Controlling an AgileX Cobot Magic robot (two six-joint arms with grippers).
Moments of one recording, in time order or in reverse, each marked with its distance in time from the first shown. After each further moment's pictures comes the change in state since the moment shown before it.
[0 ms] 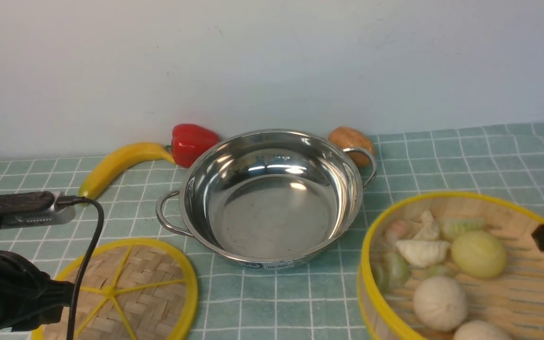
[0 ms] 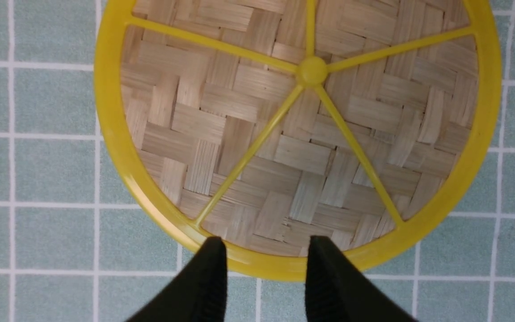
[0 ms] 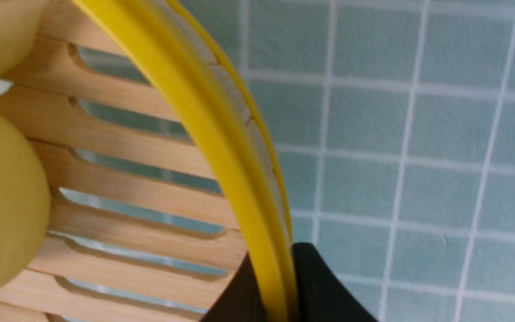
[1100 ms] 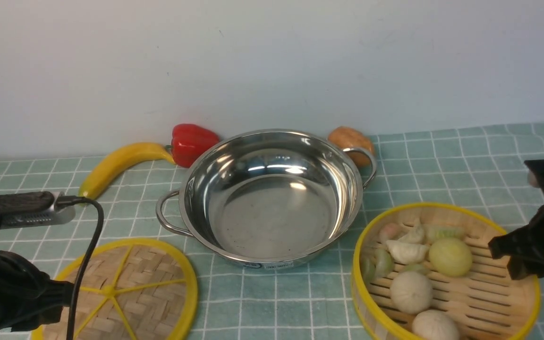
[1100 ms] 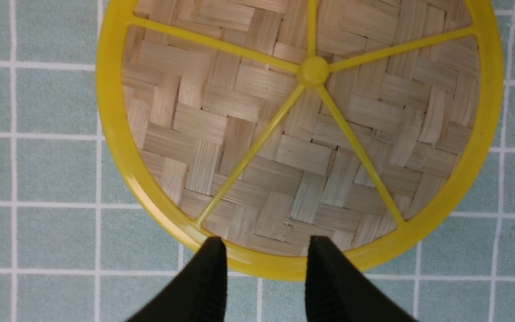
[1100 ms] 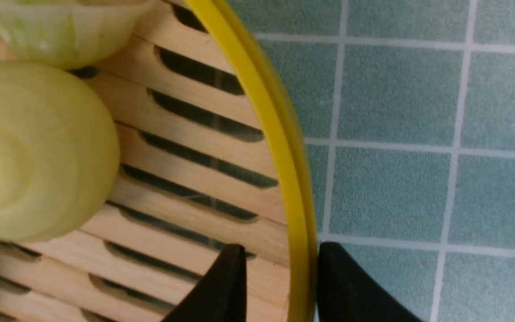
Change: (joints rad) right arm -0.001 0.241 0.161 -0.041 -0.459 0.010; left arm 0.000 0.000 0.000 0.003 0.000 -0.002
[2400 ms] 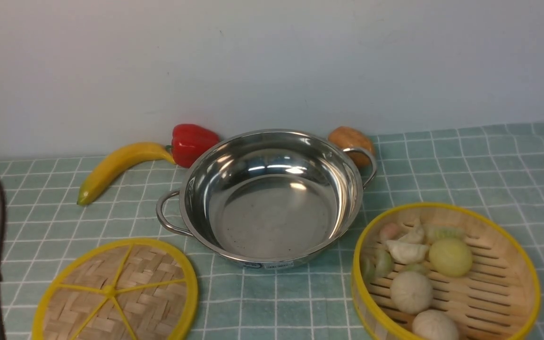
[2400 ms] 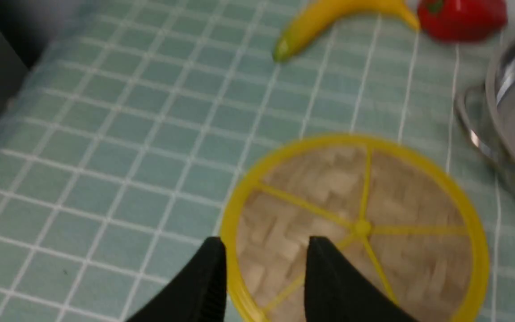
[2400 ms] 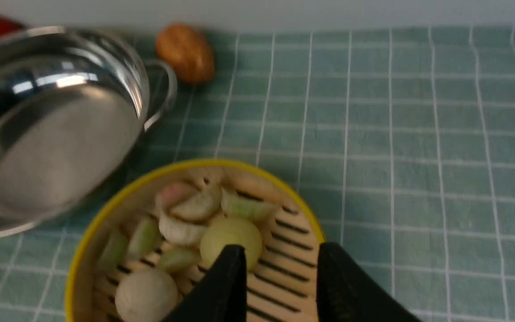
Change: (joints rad) right arm 0.000 -0.652 -0.080 0.055 0.188 -0.028; left arm 0.000 -0.387 0.025 0.192 -0.053 -0.277
